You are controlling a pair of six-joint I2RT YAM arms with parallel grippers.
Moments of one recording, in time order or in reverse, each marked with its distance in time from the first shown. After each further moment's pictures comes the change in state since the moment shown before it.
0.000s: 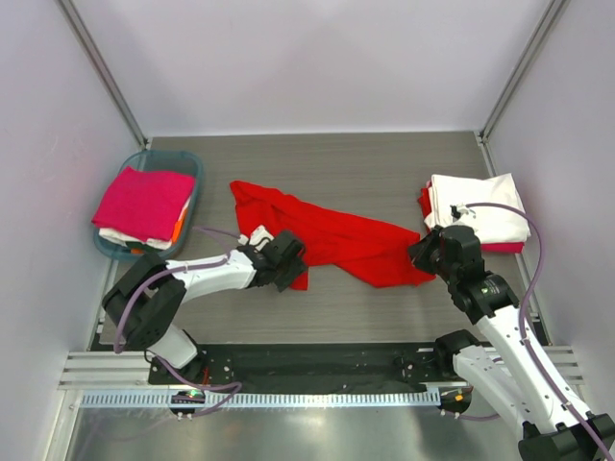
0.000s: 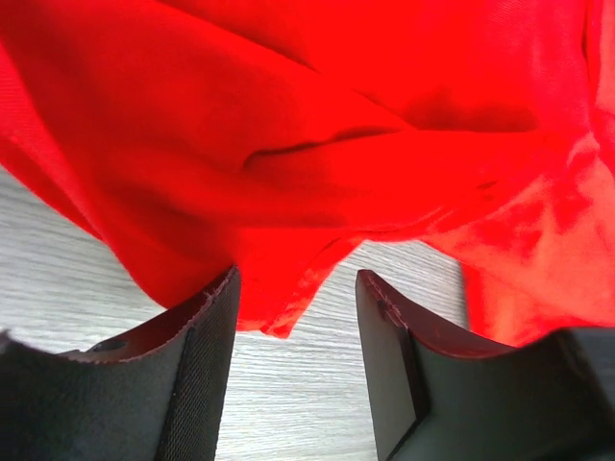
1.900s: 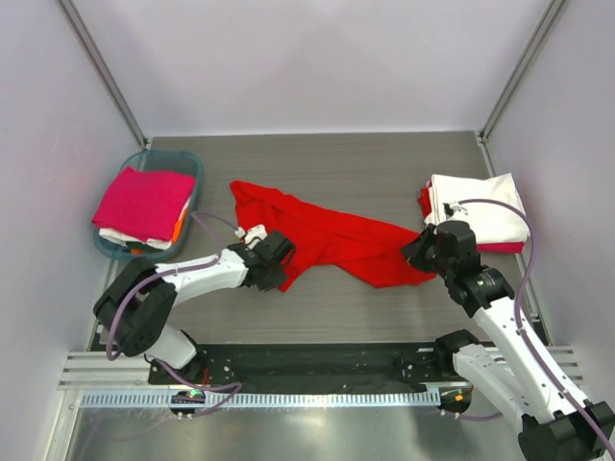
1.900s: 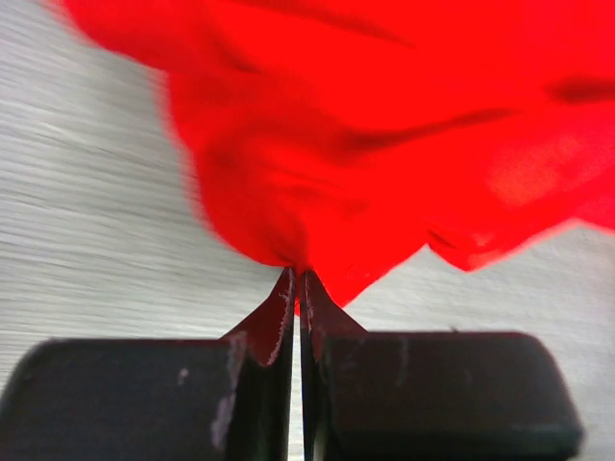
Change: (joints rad) left arm 0.024 -0.028 0.002 -0.160 -0.019 0.319; right arm 0.000 0.055 0.015 0.002 -0.057 0.015
